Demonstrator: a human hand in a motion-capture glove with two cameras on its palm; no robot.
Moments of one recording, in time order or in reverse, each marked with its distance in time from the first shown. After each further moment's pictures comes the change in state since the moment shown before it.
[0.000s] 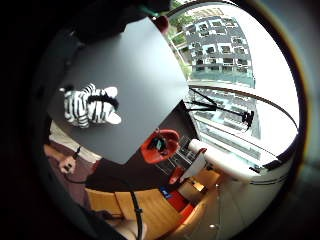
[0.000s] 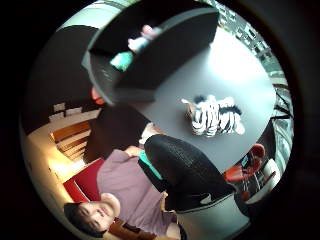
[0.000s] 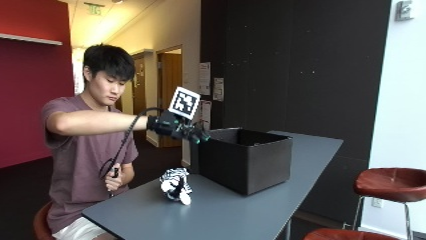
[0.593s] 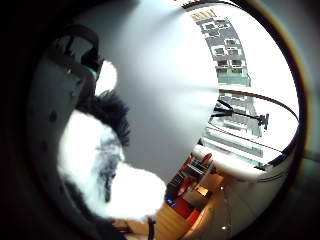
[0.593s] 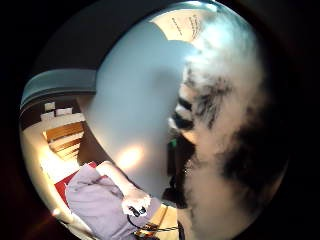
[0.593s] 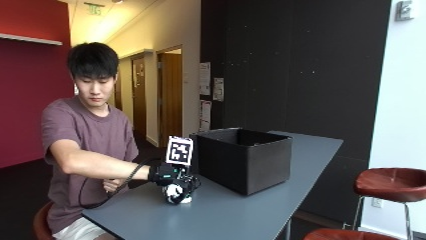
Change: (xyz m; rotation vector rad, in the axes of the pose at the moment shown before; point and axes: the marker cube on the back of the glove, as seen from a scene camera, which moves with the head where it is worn) arm -0.011 -0.060 0.173 0.186 0.080 -0.021
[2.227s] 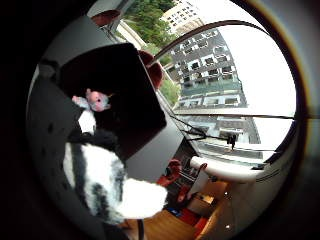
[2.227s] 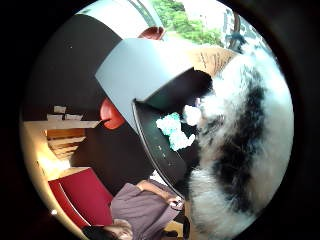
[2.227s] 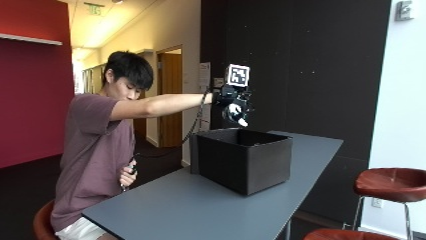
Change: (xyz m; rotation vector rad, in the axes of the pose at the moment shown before) arm -0.148 -0.189 -0.349 0.068 -0.036 -0.052
